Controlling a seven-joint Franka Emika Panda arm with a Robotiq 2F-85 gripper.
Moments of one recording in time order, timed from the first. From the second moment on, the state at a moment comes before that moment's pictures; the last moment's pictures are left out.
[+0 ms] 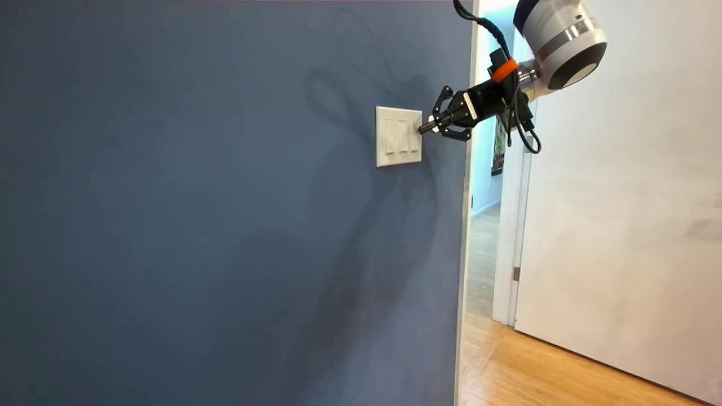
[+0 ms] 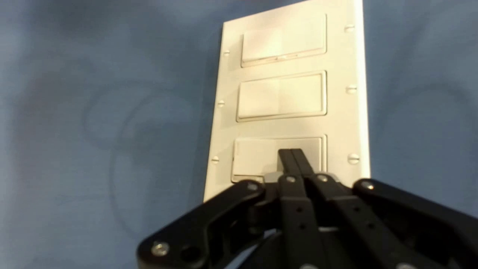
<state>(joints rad) -0.05 0.05 -0.07 -1.98 1.37 2.16 -0.08</state>
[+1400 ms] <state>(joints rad) -0.05 0.07 -0.07 -1.99 1.36 2.16 -0.08</state>
